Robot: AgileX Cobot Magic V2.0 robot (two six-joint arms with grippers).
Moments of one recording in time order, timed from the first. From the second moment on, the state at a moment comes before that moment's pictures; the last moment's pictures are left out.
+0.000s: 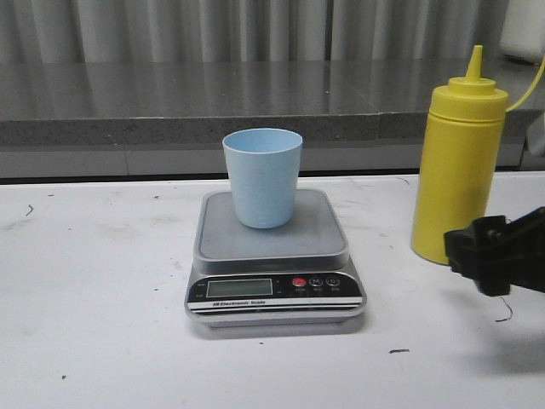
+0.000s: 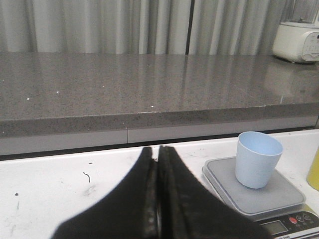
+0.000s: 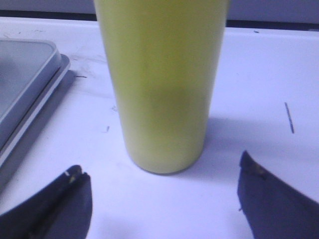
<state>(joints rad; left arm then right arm) -0.19 0.05 -0.34 -0.15 0.41 0.07 0.35 1.71 -0.18 0.21 -1.13 0.03</state>
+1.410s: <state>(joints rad) -0.19 0.05 -0.34 -0.15 0.41 0.07 0.35 0.38 -0.46 0.40 0.08 -0.48</state>
